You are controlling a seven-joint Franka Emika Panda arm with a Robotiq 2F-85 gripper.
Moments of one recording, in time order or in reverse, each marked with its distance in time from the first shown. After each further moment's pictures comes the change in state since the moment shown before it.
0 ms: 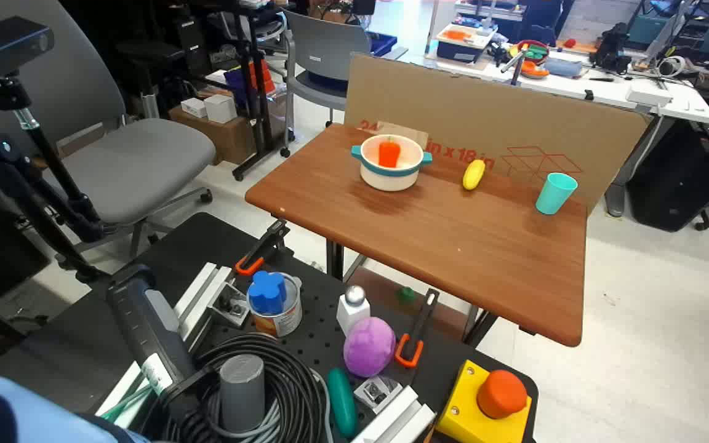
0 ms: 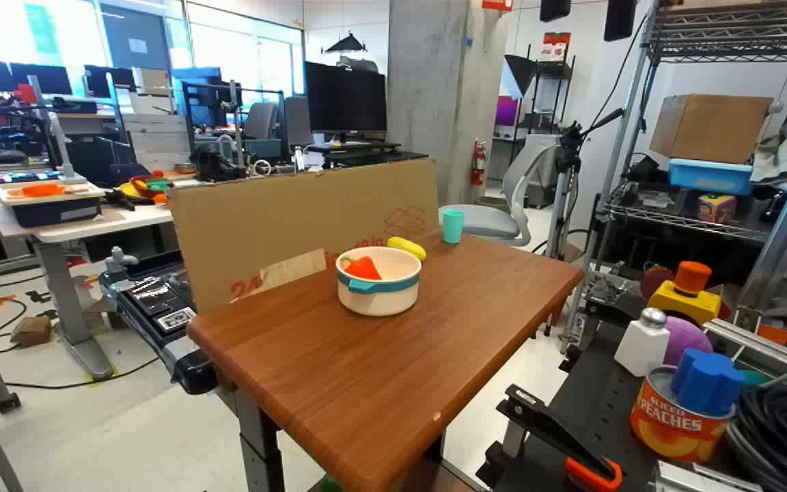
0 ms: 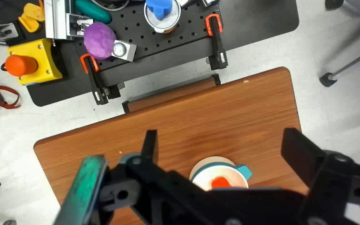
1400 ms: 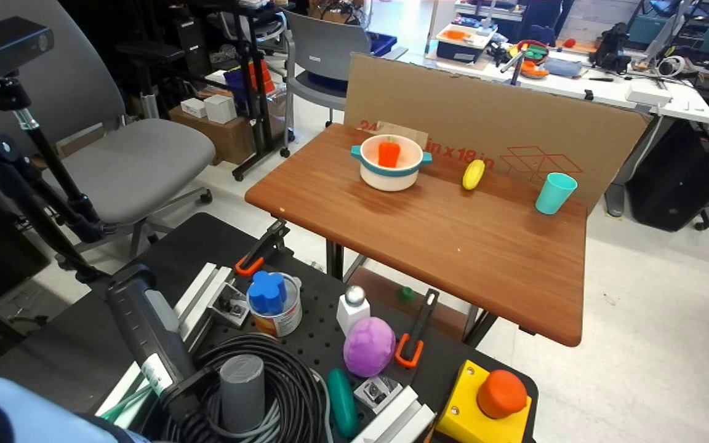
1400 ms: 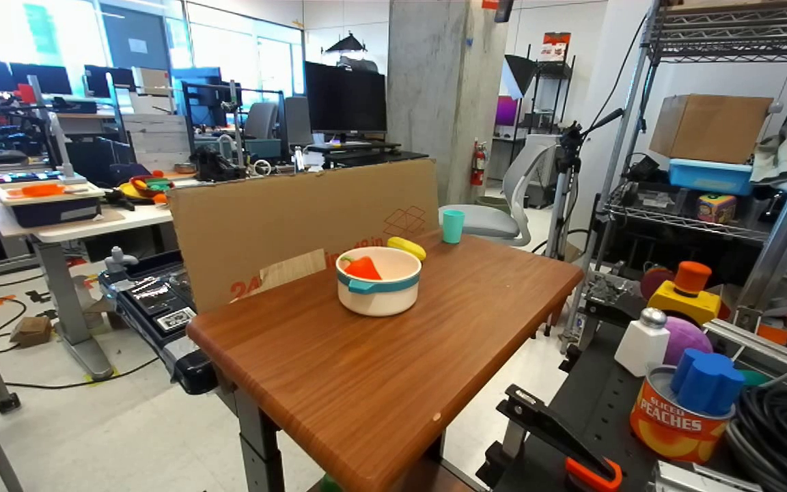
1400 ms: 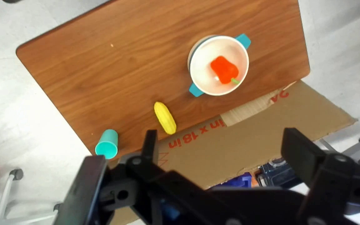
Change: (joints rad) arm -0.069 0.313 -0.111 0.364 -0.019 0.175 -0.039
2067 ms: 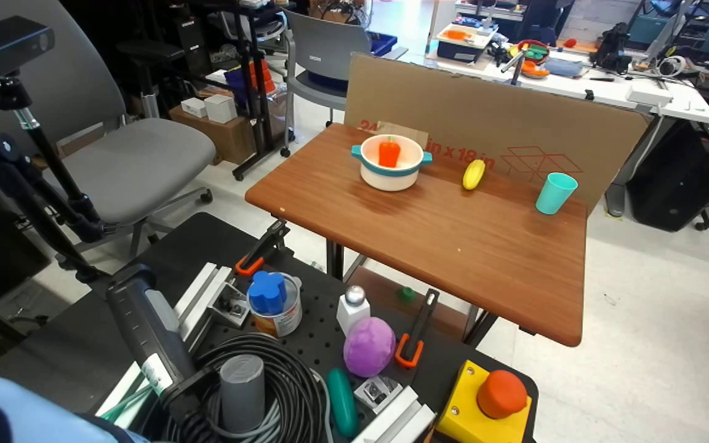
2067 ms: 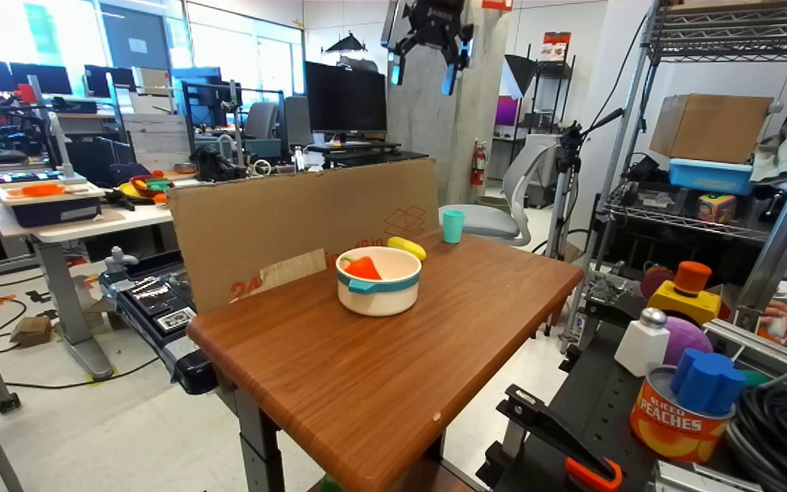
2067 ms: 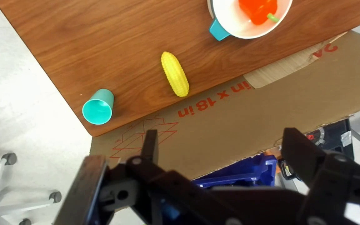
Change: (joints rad) arm -0.004 0.399 -0.060 0.288 -0.009 0.112 -0.077
